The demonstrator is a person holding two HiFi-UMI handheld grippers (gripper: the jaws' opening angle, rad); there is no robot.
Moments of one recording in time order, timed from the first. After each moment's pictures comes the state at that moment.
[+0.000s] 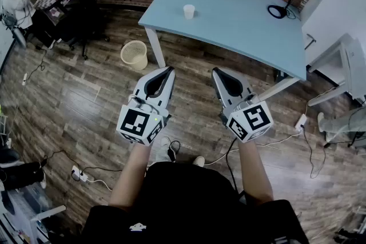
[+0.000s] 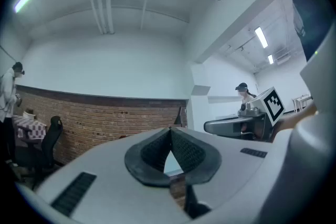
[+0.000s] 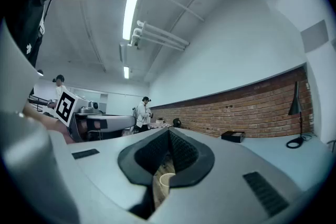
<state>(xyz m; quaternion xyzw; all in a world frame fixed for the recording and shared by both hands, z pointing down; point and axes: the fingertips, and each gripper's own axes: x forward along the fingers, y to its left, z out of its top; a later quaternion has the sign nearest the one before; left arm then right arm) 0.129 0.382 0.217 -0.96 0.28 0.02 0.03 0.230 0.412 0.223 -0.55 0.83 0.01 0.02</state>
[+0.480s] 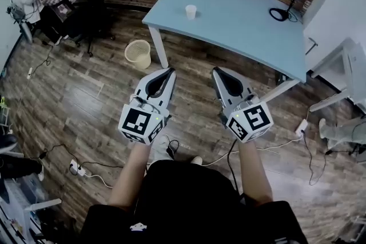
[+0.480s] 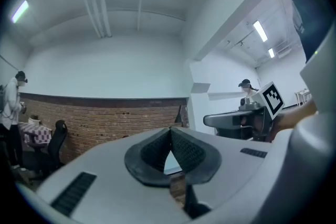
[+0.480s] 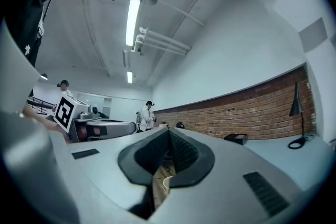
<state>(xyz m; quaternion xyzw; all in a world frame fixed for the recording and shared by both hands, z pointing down) 0.145 0.423 0.218 -0.95 0.30 0.01 0.04 0.246 0.450 0.213 -0.54 0.84 0.02 0.03</state>
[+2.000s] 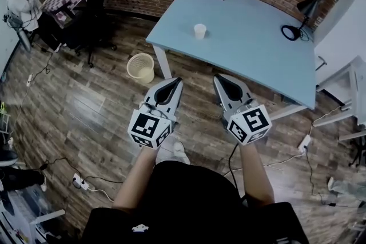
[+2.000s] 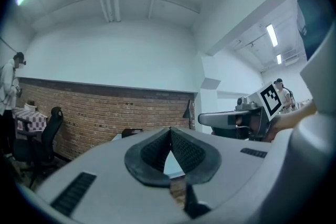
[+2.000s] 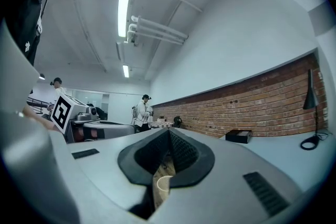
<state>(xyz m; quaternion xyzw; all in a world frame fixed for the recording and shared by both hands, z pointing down) 0.163 0.257 0.248 -0.96 0.29 -0.01 -0.01 0.255 0.275 0.233 -0.54 0.84 -0.01 0.01</state>
